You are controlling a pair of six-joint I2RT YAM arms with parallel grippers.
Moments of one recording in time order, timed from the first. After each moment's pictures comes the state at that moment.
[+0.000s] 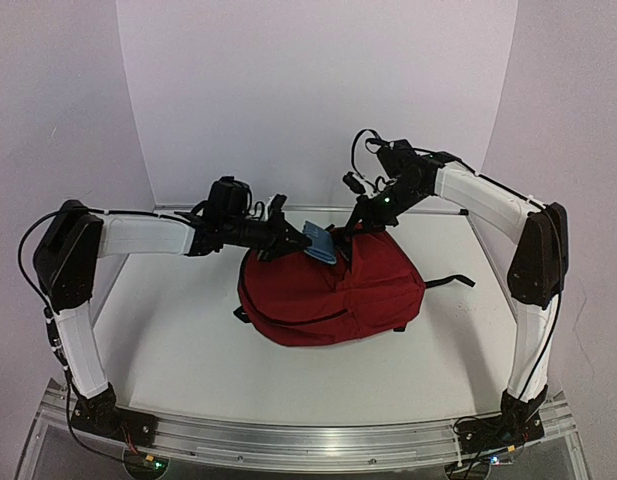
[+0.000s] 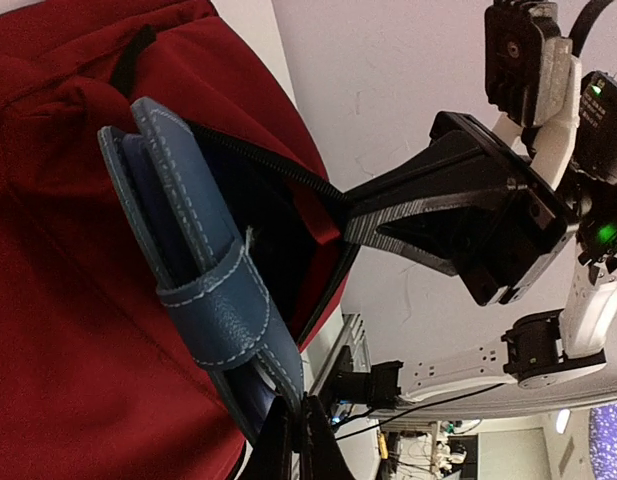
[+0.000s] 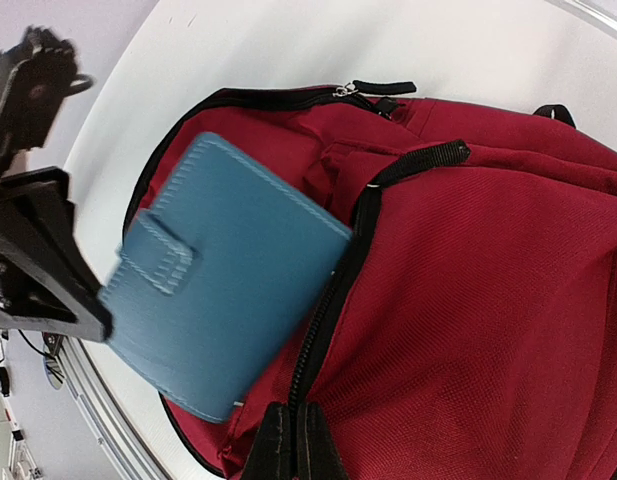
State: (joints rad) left arm -0.65 1.87 1.30 0.17 0.73 -0.98; right arm 0.51 2.03 1.95 -0.92 -0.47 0.08
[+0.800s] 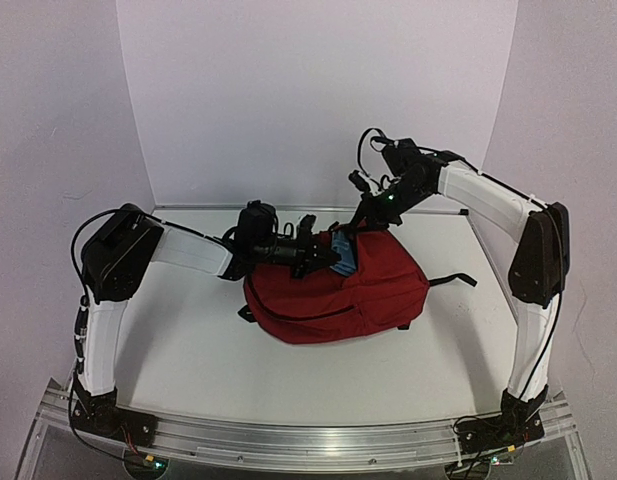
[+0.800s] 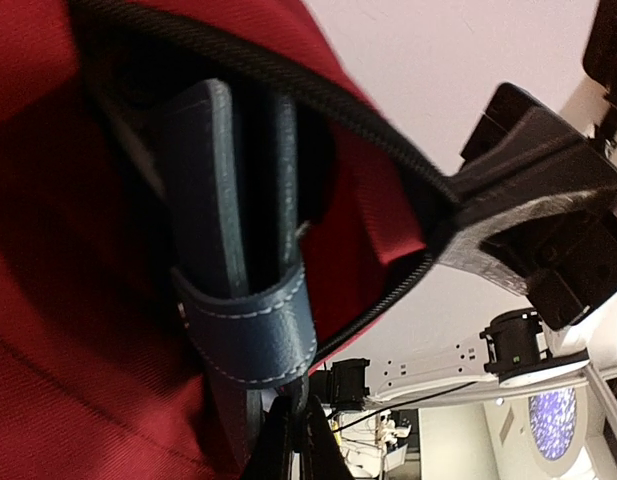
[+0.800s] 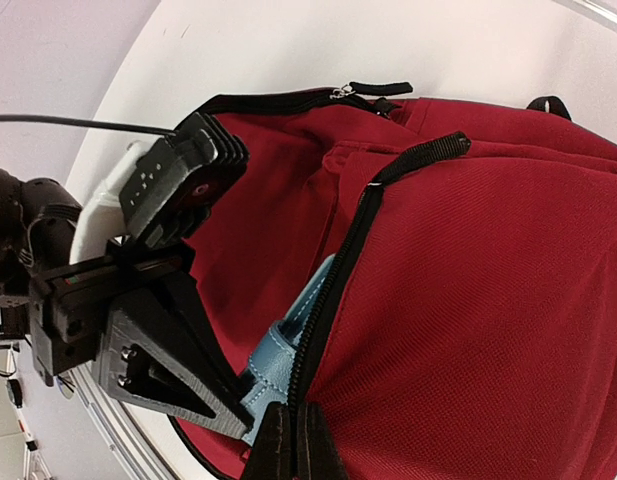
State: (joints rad) left arm -0.73 2.15 1.37 0.57 0.82 -1.22; right arm 0.50 2.03 1.96 -0.92 -0.48 0.12
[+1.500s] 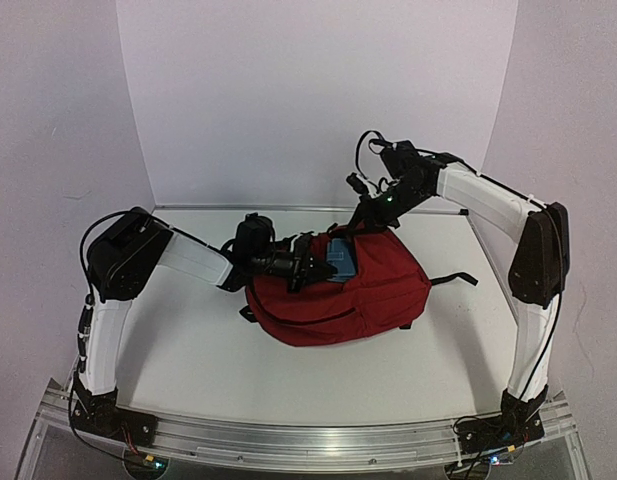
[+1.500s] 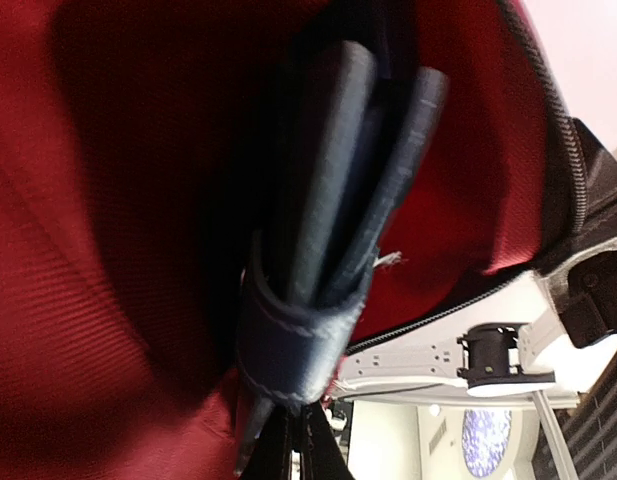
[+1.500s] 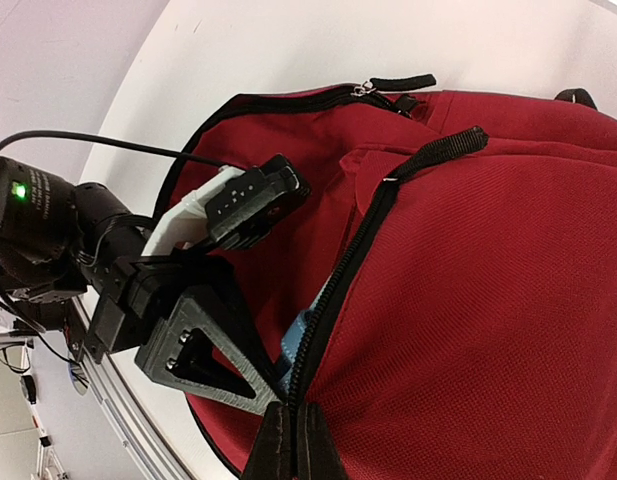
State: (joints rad) left arm -0.72 2.19 1.30 0.68 0.88 -1.43; right arm 0.50 2.03 1.94 -0.91 -0.52 0.14
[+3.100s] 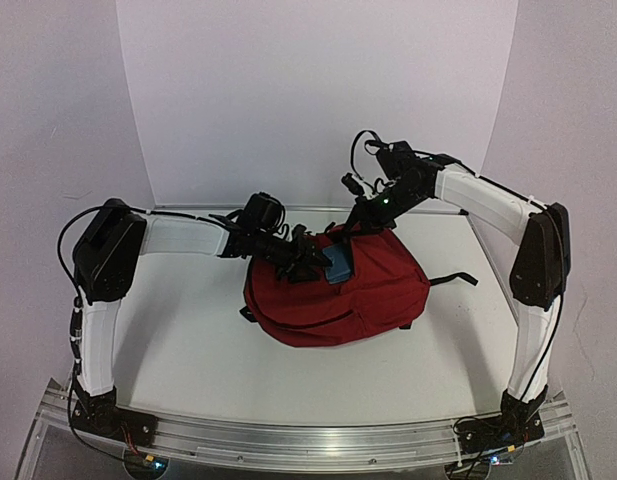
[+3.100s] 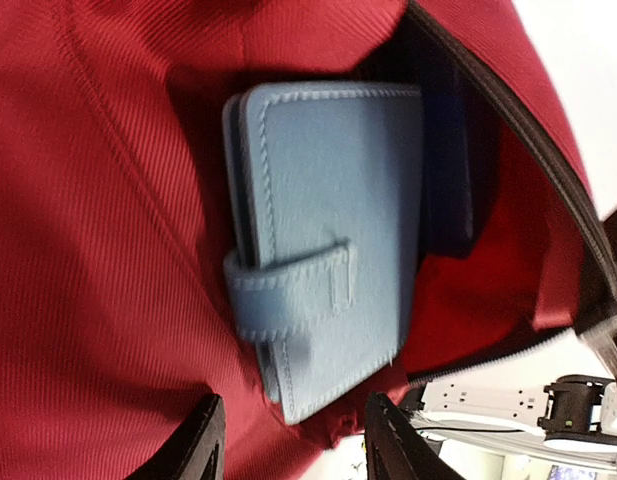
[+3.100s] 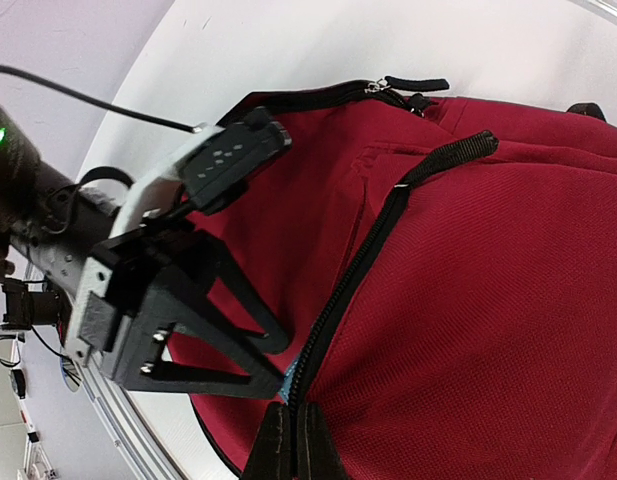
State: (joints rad) left arm -0.71 2.10 1.52 -0.08 0.70 -1.05; right arm 0.53 2.02 1.92 -0.88 -0.50 0.12
